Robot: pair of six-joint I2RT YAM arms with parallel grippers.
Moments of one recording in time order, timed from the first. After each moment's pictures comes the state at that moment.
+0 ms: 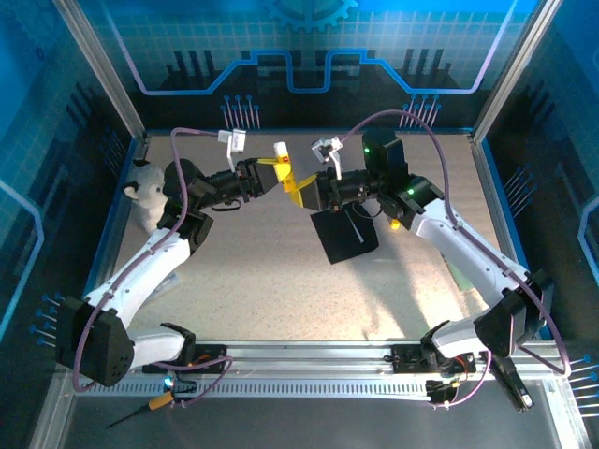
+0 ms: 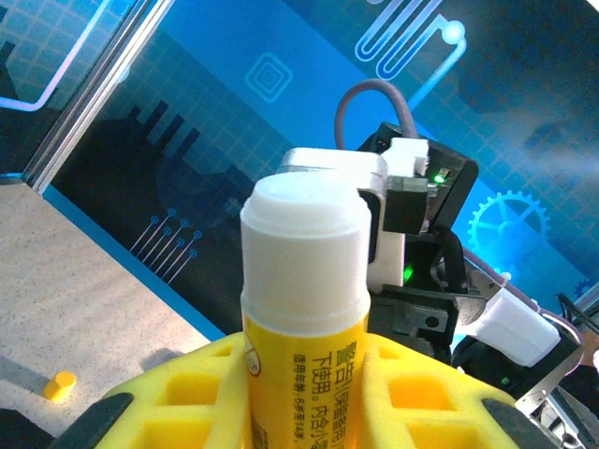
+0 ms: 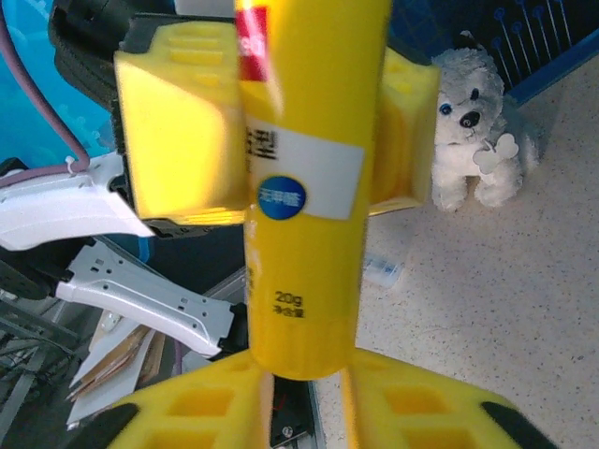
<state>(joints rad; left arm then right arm) -0.32 1.24 0.95 0.59 0.91 -0.94 0.56 1.41 1.37 -0.32 -0.92 0.33</state>
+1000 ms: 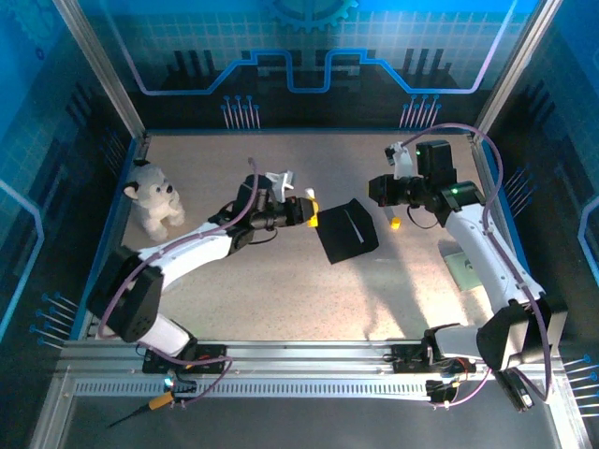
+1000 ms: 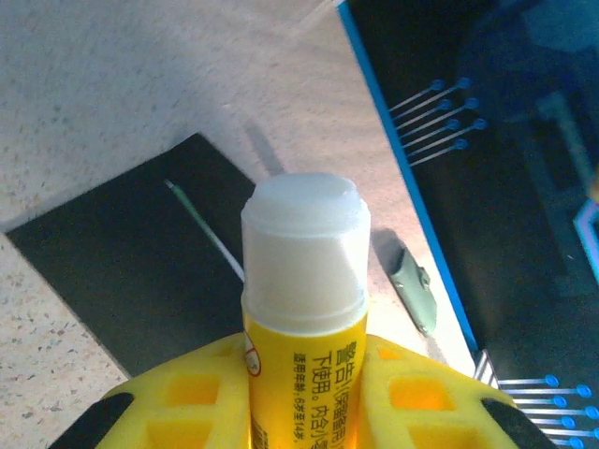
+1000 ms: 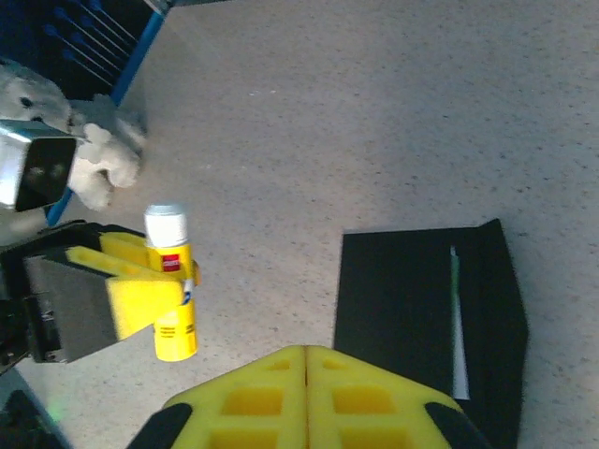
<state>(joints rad) -0.54 1.55 0.92 0.17 0.40 -0.76 0.18 1.31 1.22 -0.66 -0.49 0.19</state>
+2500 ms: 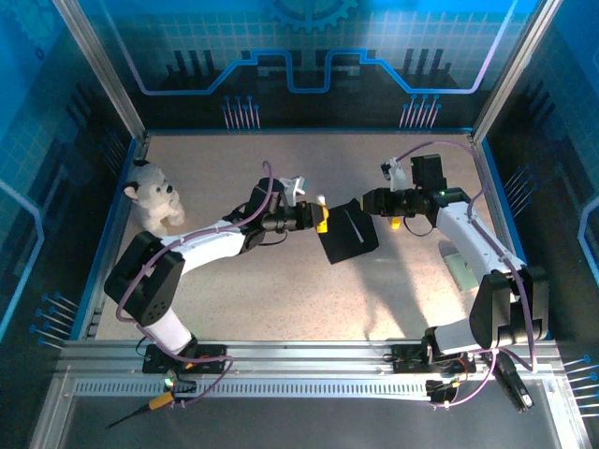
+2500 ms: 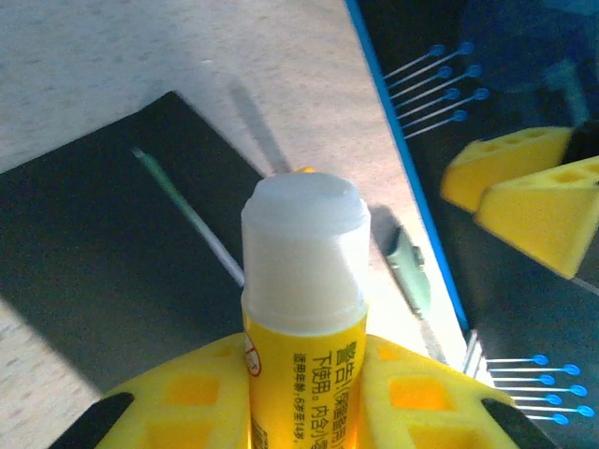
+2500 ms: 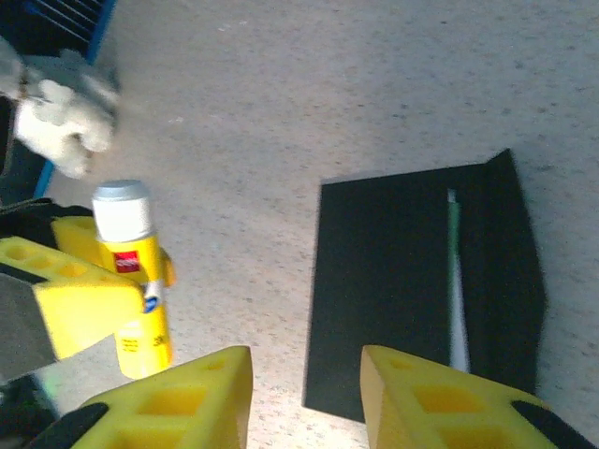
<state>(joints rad) -0.57 1.65 0.95 0.25 0.48 -0.77 0.14 1.42 1.08 -0.53 -0.62 0.17</state>
